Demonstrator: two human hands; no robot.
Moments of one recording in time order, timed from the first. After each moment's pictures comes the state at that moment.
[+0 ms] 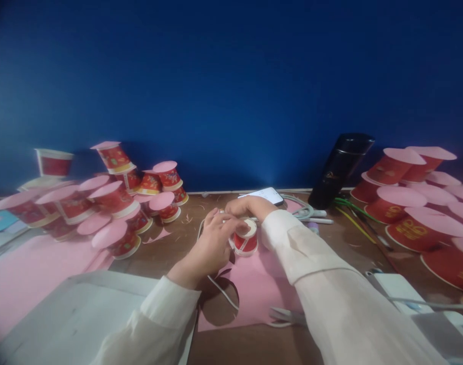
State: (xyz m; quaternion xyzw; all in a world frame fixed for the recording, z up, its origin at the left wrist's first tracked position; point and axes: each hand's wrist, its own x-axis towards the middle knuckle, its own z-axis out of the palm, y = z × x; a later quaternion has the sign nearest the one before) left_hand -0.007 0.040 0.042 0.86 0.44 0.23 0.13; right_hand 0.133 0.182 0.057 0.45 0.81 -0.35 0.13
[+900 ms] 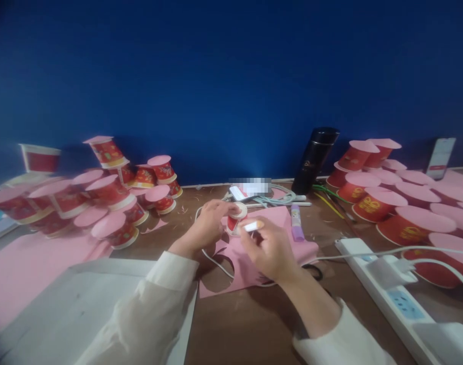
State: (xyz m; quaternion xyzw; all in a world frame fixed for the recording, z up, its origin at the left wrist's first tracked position) left_hand -0.011 0.043 0.046 0.85 0.45 0.21 0.16; right_hand 0.187 -0.033 0.035 0.58 0.69 -0.14 -0.41
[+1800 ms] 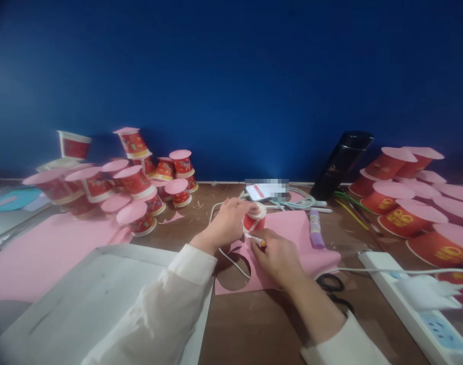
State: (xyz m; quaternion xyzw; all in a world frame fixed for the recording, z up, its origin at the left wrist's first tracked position) left_hand -0.010 0.045 0.043 0.86 0.43 0.22 0.16; right_hand 0.180 -0.016 -0.012 0.63 0.73 -0.12 -0.23
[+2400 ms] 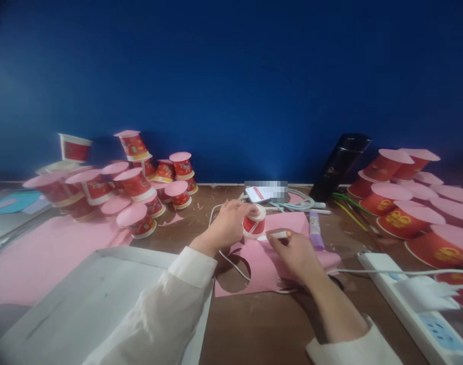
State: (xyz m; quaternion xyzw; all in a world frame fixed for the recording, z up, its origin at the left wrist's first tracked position) left_hand -0.009 0.045 0.044 0.86 0.43 0.21 0.16; right_hand 0.217 -0.008 0.007 0.69 0.65 -0.19 -0.26
